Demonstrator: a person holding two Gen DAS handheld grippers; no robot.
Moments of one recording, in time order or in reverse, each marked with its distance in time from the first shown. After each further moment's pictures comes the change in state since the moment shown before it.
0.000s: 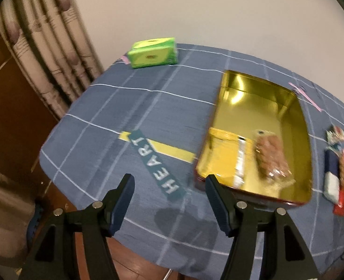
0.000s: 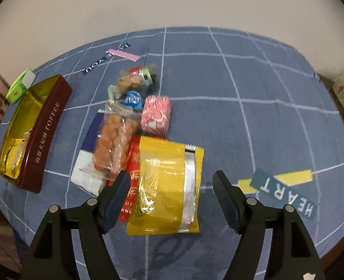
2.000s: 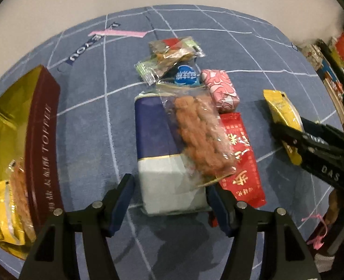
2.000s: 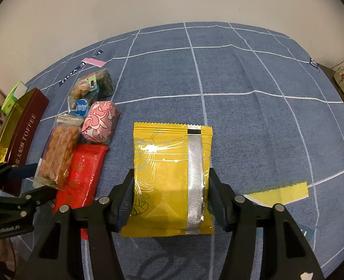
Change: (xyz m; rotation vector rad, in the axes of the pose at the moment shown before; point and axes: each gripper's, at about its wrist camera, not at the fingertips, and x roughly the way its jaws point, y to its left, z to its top) left arm 0.041 -0.307 -0.025 0.532 0.223 -0.448; right arm 0.026 -0.079 0.002 0.032 -0.049 0.028
